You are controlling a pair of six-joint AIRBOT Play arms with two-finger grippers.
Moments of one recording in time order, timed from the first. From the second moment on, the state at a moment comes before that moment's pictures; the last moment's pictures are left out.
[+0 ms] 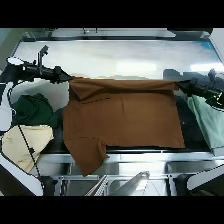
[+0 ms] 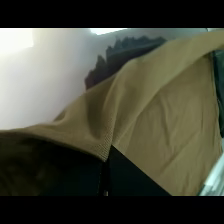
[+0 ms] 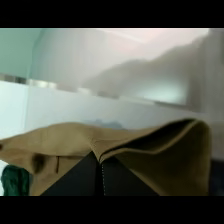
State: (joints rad) left arm 0.18 -1.99 1.80 0.59 -1.40 -1.01; right arm -0.54 -1.92 1.30 -0.13 1.23 0.64
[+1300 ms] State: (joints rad) left arm 0.19 -1.92 1.53 0.79 -1.45 -1.13; right arm -0.55 -1.89 1.30 -0.51 1.24 0.80
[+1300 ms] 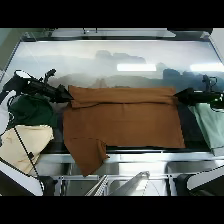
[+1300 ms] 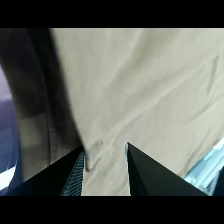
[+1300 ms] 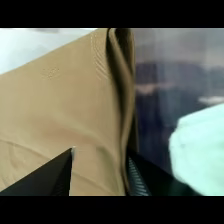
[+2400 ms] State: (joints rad) left arm 0.39 -1.15 0.61 0.79 -1.34 -1.16; right arm -0.66 -1.26 0.68 -1.11 1.28 1.06
